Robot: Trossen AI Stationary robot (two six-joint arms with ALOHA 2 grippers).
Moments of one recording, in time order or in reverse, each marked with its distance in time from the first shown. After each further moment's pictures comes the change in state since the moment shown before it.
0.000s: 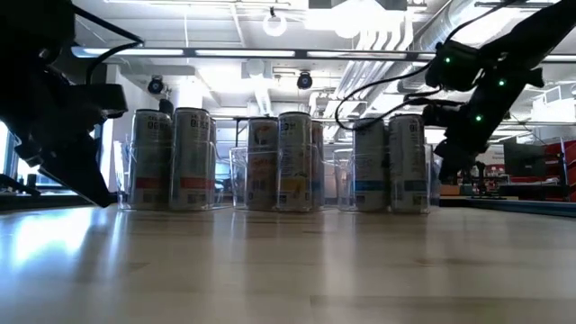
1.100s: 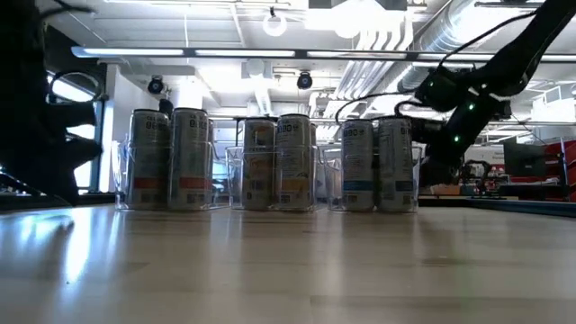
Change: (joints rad) left arm 0.000 0.000 -0.038 -0.445 -0.063 -0.492; right arm -0.320 0.246 0.003 0.433 -0.250 -0.478
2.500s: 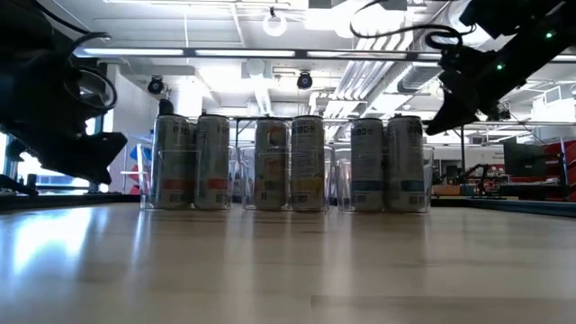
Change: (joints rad) left arm 0.168 -0.072 -0.107 0.138 -0.315 0.092; right arm 0.611 -0.555 0.000 -0.429 0.247 0.762
